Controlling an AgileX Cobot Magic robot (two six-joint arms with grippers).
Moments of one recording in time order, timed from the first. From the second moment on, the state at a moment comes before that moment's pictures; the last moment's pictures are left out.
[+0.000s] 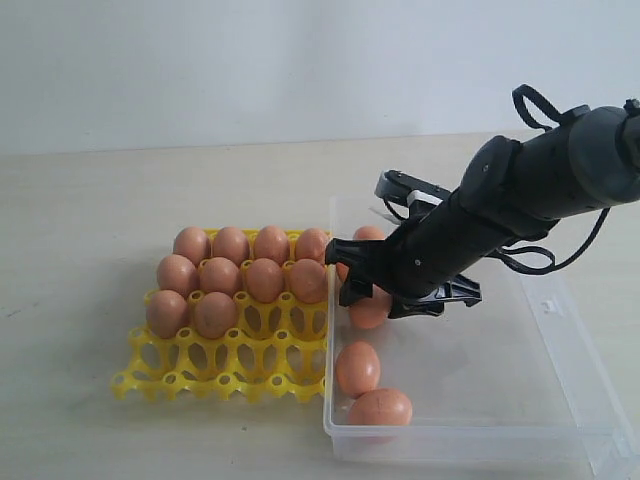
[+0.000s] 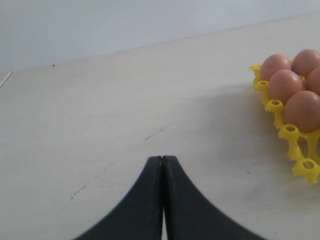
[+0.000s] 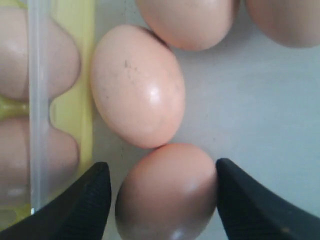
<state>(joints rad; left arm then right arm) -0.06 0.00 0.00 0.10 0.39 0.03 0.44 1.99 -1.06 0.73 0.40 -0.13</state>
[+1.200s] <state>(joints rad) -0.06 0.00 0.00 0.10 0.39 0.03 0.73 1.54 -0.92 0.58 0.00 -0.30</state>
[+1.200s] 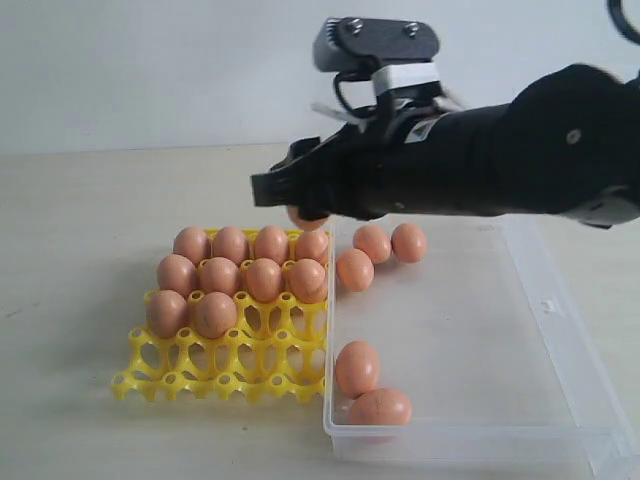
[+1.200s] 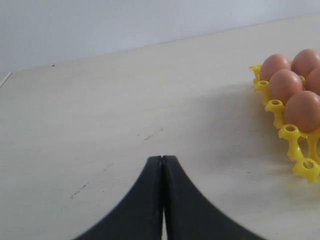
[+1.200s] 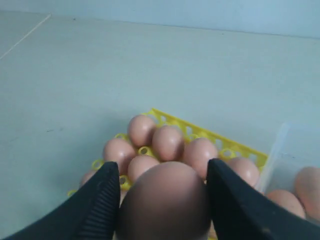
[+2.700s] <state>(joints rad) -0.06 0.00 0.00 0.10 0.39 0.03 0.85 1.94 -1.05 0.53 -0.12 -0.35</state>
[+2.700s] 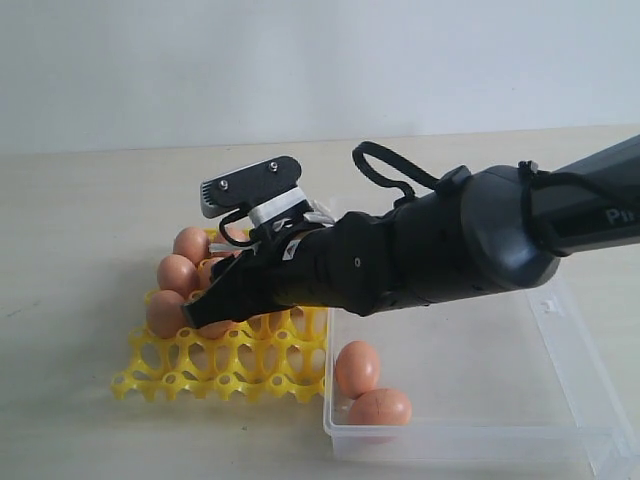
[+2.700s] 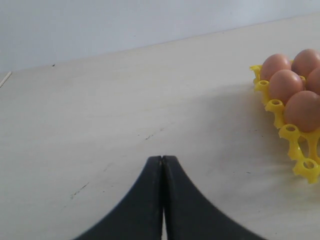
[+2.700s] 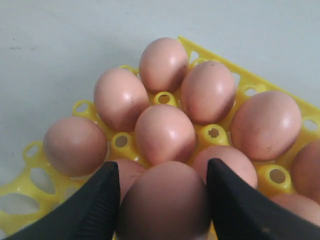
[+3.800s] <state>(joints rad) -0.06 0.00 0.00 0.10 0.39 0.03 0.84 1.85 -1.05 0.53 -0.06 -0.35</state>
